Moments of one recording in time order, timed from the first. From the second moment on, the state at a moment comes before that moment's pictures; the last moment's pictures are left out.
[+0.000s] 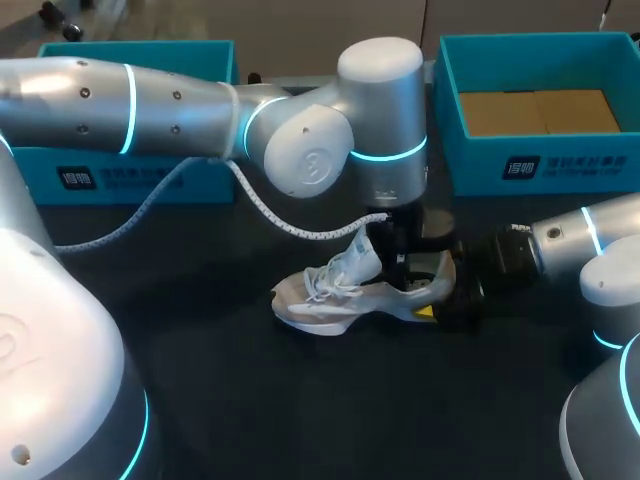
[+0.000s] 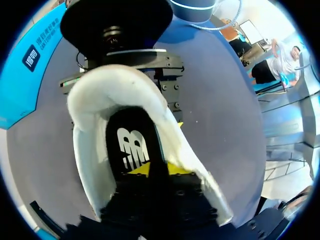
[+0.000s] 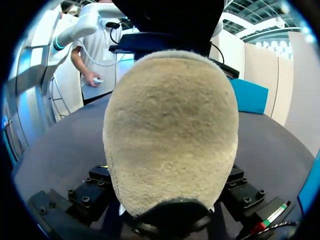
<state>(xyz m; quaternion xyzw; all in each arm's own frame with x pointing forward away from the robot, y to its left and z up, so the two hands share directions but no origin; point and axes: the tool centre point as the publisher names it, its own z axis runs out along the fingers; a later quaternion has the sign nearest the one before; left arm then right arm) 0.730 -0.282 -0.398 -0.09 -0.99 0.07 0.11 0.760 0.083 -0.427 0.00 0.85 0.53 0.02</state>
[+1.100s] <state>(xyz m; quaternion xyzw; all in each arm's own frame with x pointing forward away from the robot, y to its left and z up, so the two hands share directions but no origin) 0.748 -0.274 -0.410 -0.08 -0.99 0.05 0.07 0.760 0.083 -0.428 0.00 0.85 0.53 0.02</state>
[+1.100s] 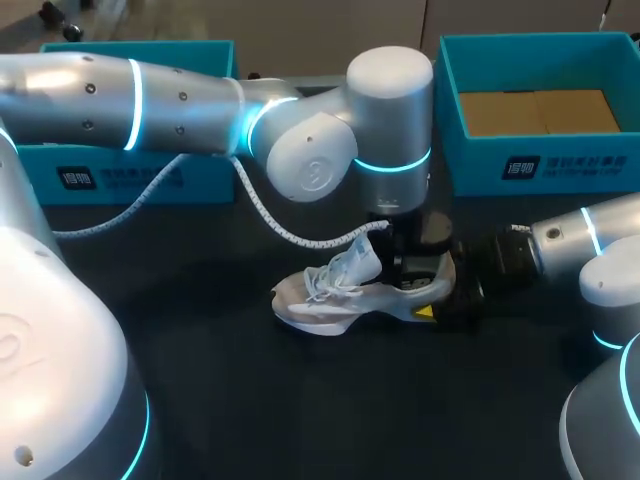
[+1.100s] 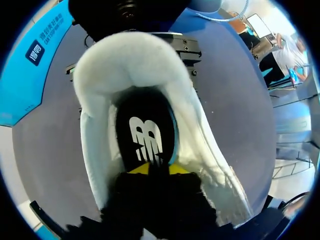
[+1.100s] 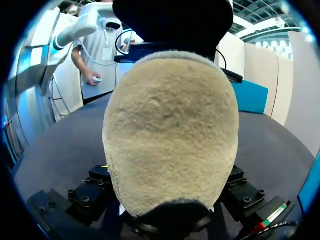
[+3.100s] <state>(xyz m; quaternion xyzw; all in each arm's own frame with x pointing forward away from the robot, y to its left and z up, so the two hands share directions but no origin) 0.744 -0.248 -0.328 -0.04 -0.98 0.18 0.08 0.760 0.083 -0.427 0.00 0.85 0.53 0.02</state>
